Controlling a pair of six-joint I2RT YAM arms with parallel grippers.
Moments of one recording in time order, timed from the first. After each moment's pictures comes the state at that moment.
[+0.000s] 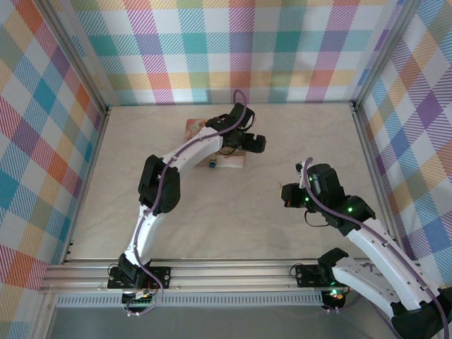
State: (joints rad) left arm -0.65 2.26 2.07 -0.75 0.05 -0.35; right arm 0.53 0.79 0.78 -0.73 -0.13 0.54
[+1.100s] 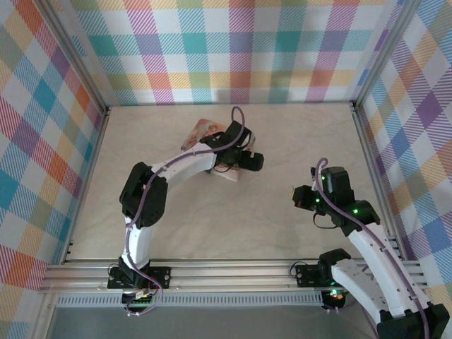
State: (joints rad) left arm -0.74 2.00 1.63 -0.57 0.05 -0.38; right arm 0.30 0.74 0.71 -0.78 -0.25 0.55
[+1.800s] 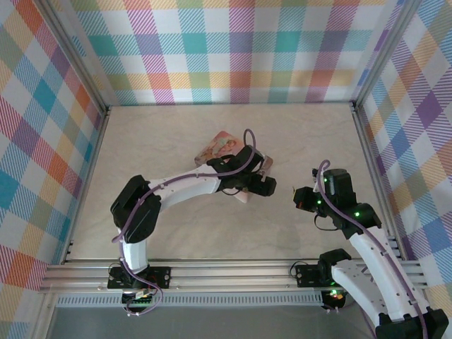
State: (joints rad) left arm -0.91 1.87 1.44 -0.47 0.06 -0.48; right arm 0.28 0.71 0.70 -0.78 -0.27 0.55
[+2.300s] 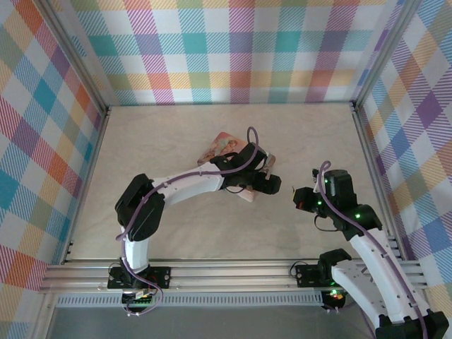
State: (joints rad) left arm -0.91 1.89 1.49 -0.48 0.09 -0.49; right arm 0.28 0.69 0.68 -0.77 -0.28 0.55
